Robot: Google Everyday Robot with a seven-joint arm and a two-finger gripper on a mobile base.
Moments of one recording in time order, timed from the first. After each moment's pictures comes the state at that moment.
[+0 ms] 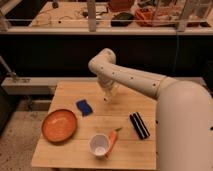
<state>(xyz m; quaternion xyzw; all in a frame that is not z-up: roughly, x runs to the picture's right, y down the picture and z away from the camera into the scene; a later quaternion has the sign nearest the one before) 0.002 0.005 0.837 -0.24 -0.07 -0.44 0.86</state>
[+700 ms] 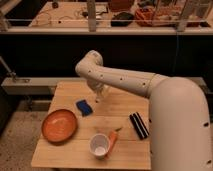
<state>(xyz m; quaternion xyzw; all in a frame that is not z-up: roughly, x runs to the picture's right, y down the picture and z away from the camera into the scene) -0.044 0.013 0.822 -0.23 -0.07 -0.47 0.85</state>
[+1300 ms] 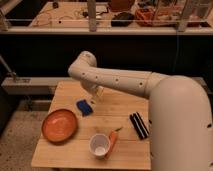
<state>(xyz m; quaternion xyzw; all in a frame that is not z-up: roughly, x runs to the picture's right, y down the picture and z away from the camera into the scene) -0.069 0.016 0.804 -0.21 -0.07 -0.49 0.84</state>
